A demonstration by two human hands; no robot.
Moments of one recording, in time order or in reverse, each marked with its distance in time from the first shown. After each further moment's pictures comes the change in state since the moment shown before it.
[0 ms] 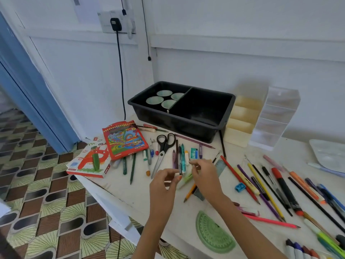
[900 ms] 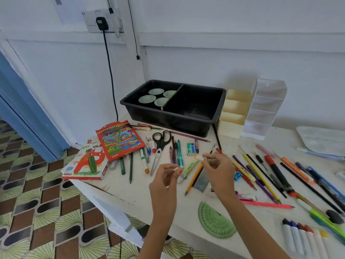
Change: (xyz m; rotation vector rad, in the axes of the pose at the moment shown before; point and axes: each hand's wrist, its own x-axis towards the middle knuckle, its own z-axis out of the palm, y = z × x) left_hand -0.017 0.015 -0.004 -0.211 0.011 0.009; right_hand -0.028 -0.008 -0.034 0.294 0.342 0.193
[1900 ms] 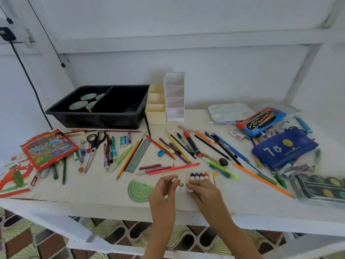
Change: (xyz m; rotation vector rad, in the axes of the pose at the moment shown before) left_hand -0.156 0.030 0.112 -0.043 -0.275 -0.032; right_hand -0.117 0.084 -0.196 -0.436 -0.094 -0.314
